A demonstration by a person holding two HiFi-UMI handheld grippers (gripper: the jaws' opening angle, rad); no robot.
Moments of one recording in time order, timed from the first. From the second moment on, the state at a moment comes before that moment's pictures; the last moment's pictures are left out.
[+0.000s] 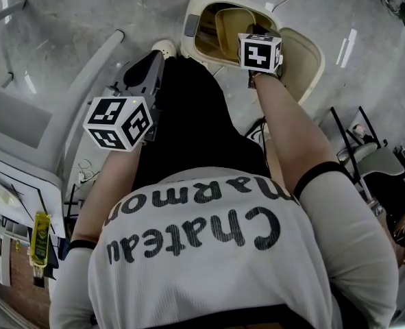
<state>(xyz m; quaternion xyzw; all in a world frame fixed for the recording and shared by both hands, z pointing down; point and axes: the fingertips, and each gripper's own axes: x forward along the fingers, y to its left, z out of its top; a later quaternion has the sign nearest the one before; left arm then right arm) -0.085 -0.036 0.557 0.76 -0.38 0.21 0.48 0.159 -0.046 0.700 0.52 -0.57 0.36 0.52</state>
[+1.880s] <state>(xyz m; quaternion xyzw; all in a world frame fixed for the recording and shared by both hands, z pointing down) -0.123 -0.013 0.646 0.72 -0.44 0.20 0.51 0.103 -0.023 0.843 0.32 -0.65 0.27 0.63</state>
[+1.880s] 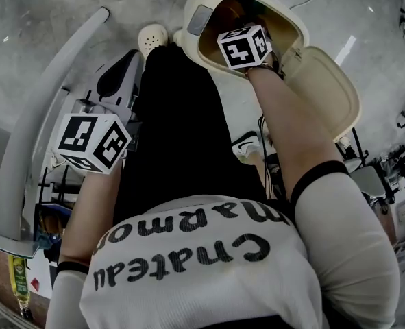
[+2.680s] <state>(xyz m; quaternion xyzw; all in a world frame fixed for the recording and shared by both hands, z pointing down) -0.116 0.013 0.656 0.71 -0.44 0.20 0.51 0.107 -0.024 0.859 0.30 -0.66 0.28 0.63</state>
